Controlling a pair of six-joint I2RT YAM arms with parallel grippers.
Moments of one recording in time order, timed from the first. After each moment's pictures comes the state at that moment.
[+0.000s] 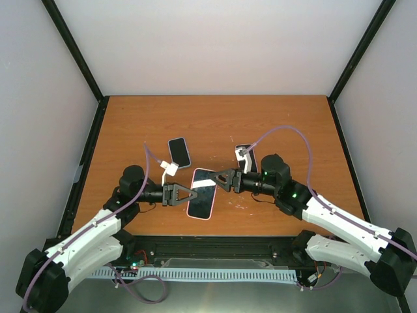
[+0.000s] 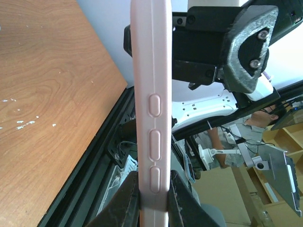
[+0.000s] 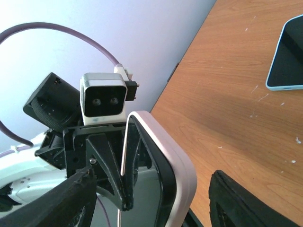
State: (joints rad) left arm -0.51 0.79 0.34 0.28 1.04 -0.89; right arm 0.81 0.95 0.66 0.05 -0.44 0.82
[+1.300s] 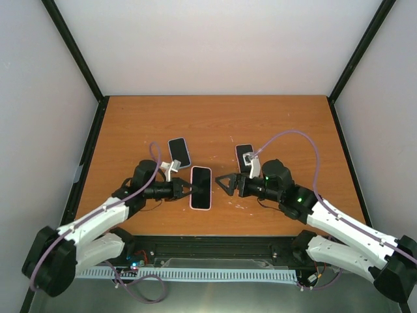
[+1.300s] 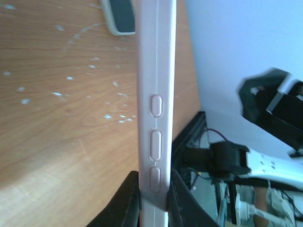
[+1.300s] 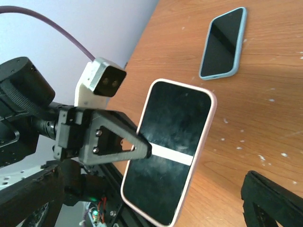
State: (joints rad) left arm -0.51 0.95 0.40 0.03 0.76 -0.86; right arm 0.81 0.89 0.62 -0.11 -0.29 0.76
